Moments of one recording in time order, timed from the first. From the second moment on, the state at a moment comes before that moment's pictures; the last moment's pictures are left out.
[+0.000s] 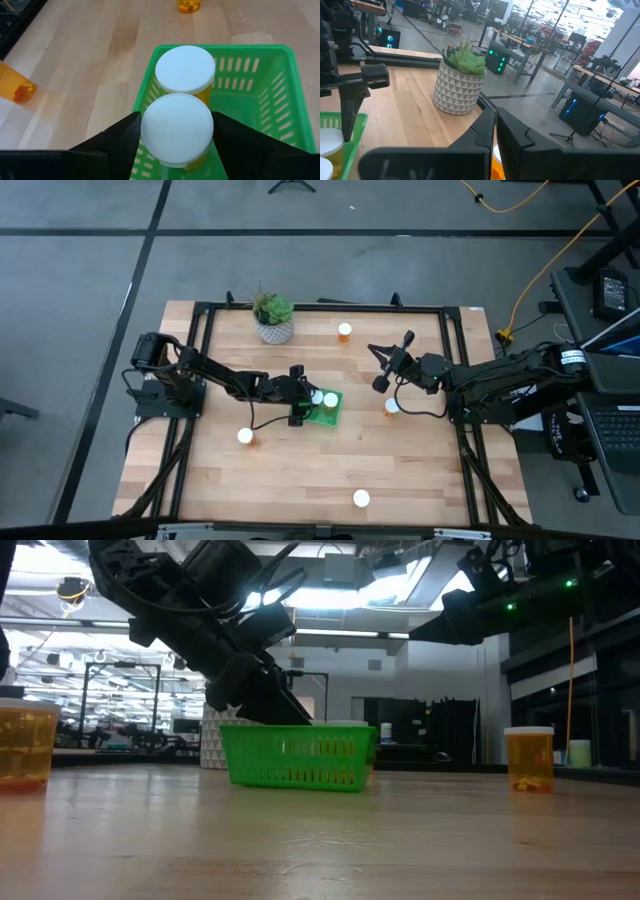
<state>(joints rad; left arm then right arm) -0.06 1.68 0.69 0.39 -0.22 0.12 -0.02 1.13 0.35 0.73 0.58 -0.27</state>
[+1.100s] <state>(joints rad) -0.06 1.68 0.69 0.42 -0.18 0.14 -0.02 1.13 0.35 0.73 0.58 -0.27</state>
